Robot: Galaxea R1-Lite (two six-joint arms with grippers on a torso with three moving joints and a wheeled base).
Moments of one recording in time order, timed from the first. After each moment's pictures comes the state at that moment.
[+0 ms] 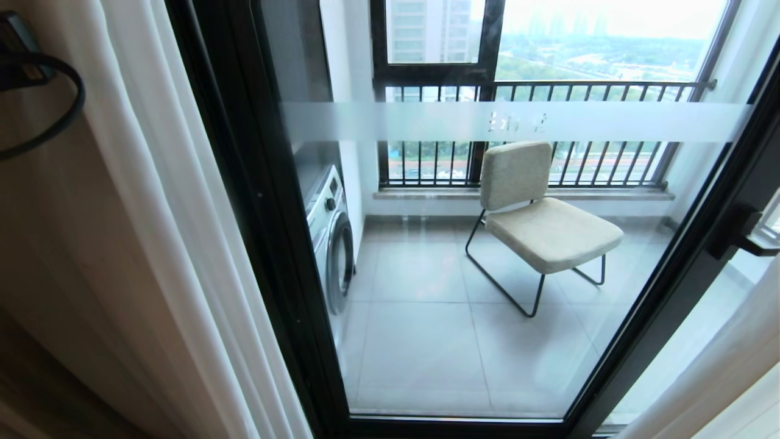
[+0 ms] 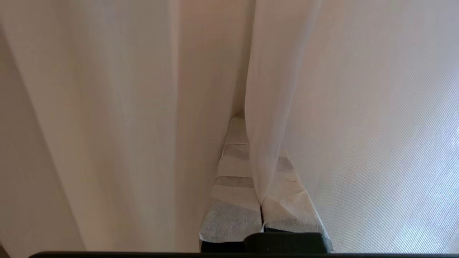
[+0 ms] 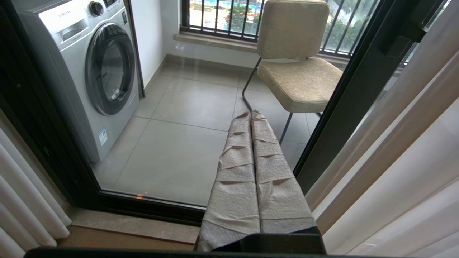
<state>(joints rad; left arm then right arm) 0.00 1.32 -1.10 -0.49 0.27 0.01 0.00 0.00 0.00 0.01 0.05 -0.13</state>
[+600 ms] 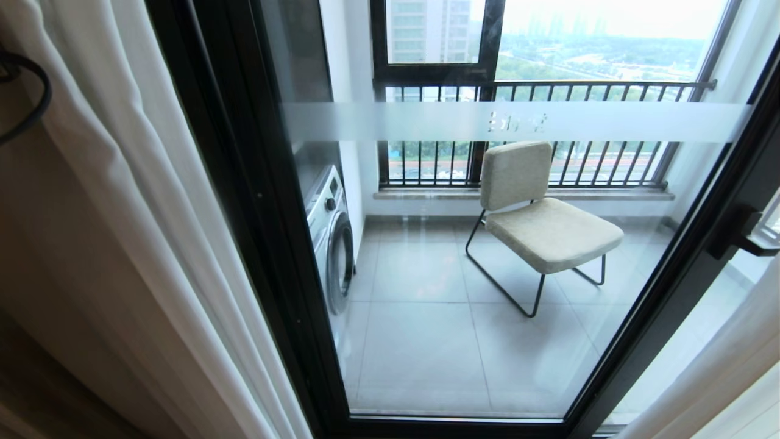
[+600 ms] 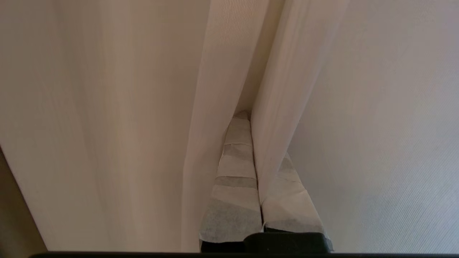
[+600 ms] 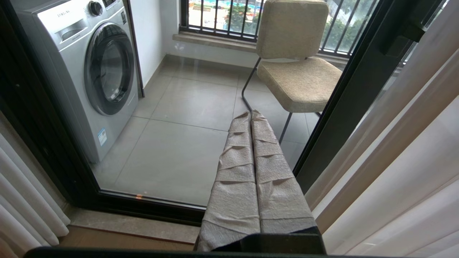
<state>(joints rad) 0.17 1.36 -1.13 -0.49 0.23 -0.06 0.00 0.00 0.00 0.01 0.05 -0.13</state>
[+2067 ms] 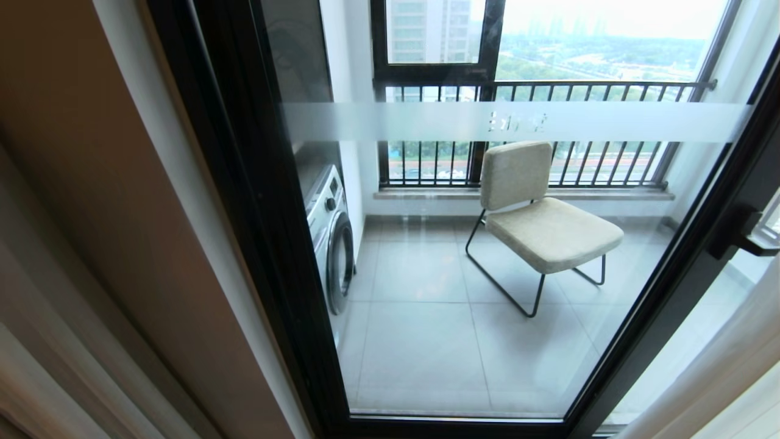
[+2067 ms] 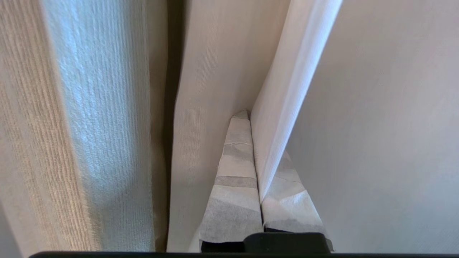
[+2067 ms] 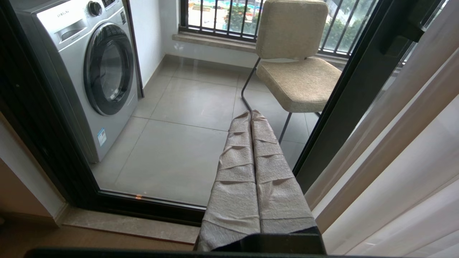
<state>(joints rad) 0.95 1.87 -1.57 -0.50 -0.17 -0.20 0.00 0.00 0.00 0.01 0.05 -0.13</state>
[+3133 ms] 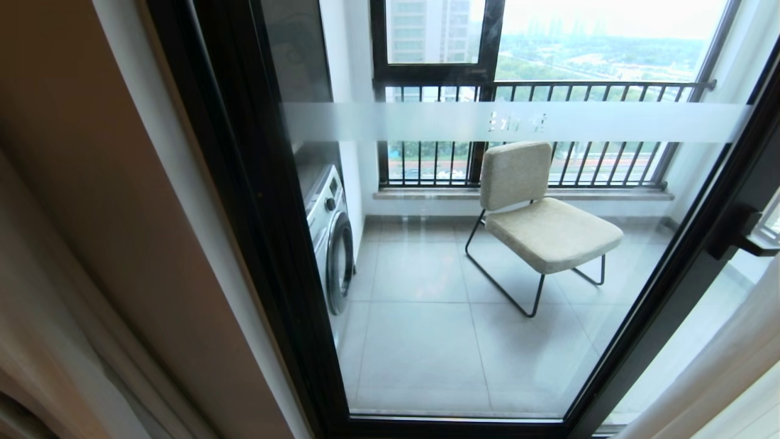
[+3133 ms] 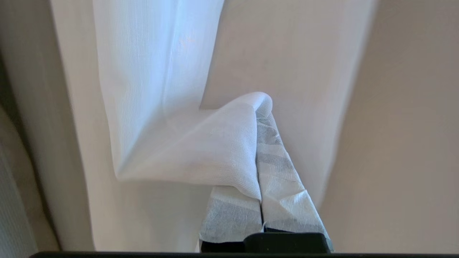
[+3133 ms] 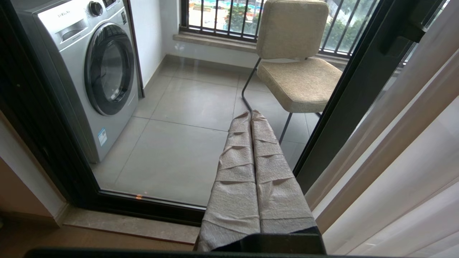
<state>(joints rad) 0.82 1.72 -1.61 -0.49 -0.30 -0.20 0.00 0.00 0.00 0.01 0.05 -0.13</state>
